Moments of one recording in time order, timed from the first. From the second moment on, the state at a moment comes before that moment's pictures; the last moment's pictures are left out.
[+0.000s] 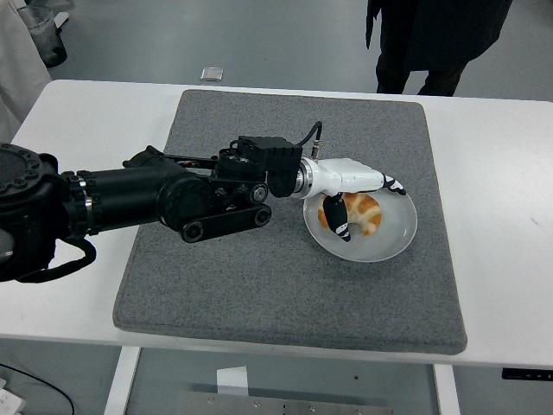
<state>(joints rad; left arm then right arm) -1.27 0.04 0.06 -0.94 1.23 -0.04 -0.08 -0.03 0.00 -0.05 0.13 0.07 -0.11 0.26</state>
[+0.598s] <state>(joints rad) -1.30 0.15 -0.09 -0.96 0.74 -0.07 -0.08 -0.03 0.00 -0.05 0.13 0.07 -0.11 0.26</state>
